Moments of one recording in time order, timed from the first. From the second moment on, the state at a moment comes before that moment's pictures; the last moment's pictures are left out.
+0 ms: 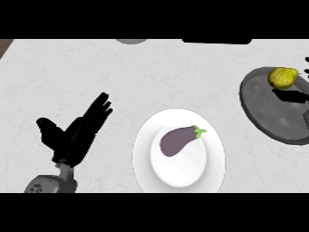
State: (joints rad) left arm -0.09 0.10 -0.15 -1.57 0.23 -0.04 0.24; right arm -0.73 -0.47 -0.39 -0.38 0.62 -0.55 -0.19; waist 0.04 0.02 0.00
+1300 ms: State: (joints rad) left arm -0.08 0.09 -0.11 -1.54 0.22 -0.05 0.24; right arm -0.49 -0.69 -0.66 -0.28 0.18 0.25 -0.69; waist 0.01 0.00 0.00
